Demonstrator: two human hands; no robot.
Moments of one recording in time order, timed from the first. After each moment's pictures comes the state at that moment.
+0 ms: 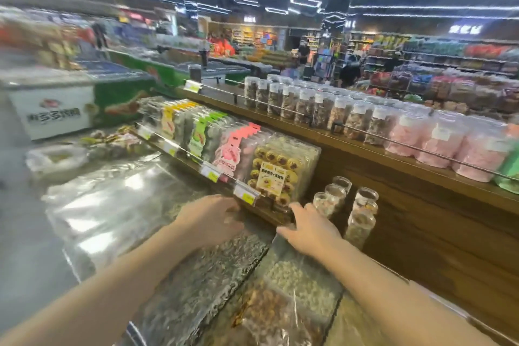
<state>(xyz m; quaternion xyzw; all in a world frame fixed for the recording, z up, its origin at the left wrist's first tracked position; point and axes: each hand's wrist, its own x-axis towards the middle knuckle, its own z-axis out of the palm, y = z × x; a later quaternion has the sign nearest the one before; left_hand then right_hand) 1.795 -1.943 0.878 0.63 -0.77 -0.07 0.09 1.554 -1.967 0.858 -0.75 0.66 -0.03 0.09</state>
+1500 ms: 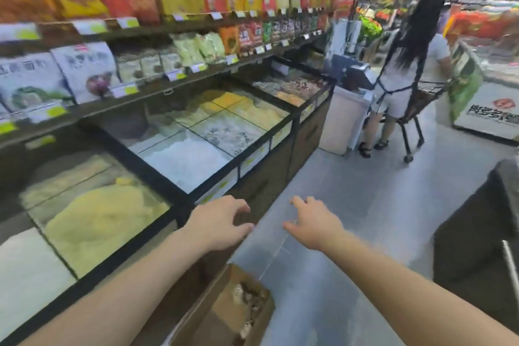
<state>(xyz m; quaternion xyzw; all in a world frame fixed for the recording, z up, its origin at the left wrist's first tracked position) 2.196 -1.007 0.790 0.98 -0.13 -0.09 0.15 2.213 -1.242 0.768 -0.99 -0.05 0.13 0.08</state>
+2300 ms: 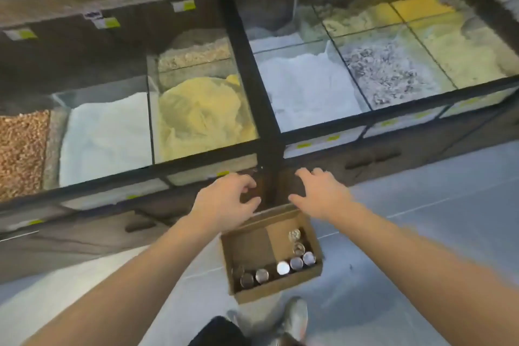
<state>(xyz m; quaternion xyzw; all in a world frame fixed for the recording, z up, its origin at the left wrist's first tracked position) 2.259 -0.937 0.618 0.92 0.27 -0.13 0.23 2.420 -1.093 0.593 -0.89 -0.37 0.28 0.00</state>
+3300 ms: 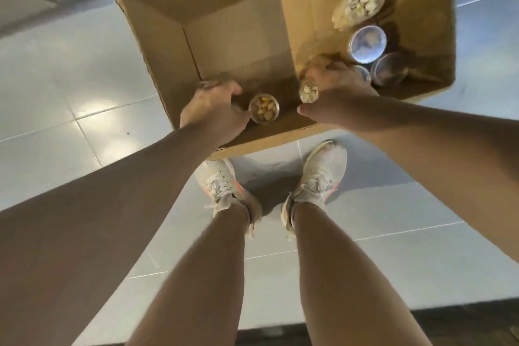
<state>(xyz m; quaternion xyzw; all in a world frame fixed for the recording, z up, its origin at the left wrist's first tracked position) 2.148 -1.011 -0.098 0.80 0.41 -0.30 0.31 2.318 -1.148 -0.091 -0.81 -0.31 0.49 -0.06</state>
